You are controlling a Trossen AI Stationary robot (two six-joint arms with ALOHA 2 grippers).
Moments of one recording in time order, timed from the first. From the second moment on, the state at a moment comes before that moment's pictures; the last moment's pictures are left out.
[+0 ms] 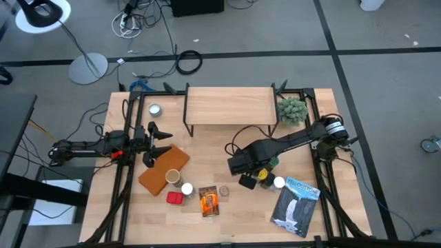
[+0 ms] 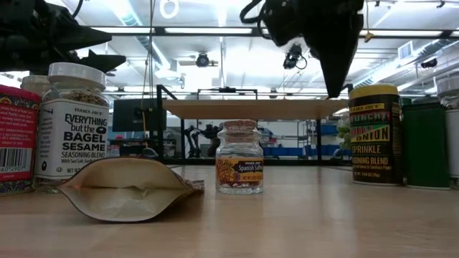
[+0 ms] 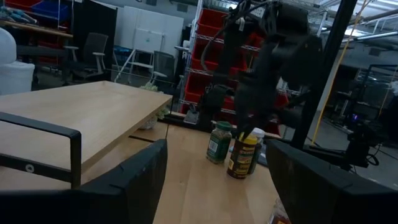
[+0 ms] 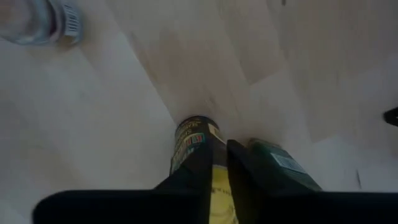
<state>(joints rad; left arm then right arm) -0.01 0.02 0.01 0.14 -0.08 -0.21 0.26 1.87 1.62 -1.30 0.09 0.71</state>
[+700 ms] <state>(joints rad) -0.01 0.02 0.01 0.14 -0.08 -0.21 0.56 1.45 1.59 -1.56 0.23 1.18</state>
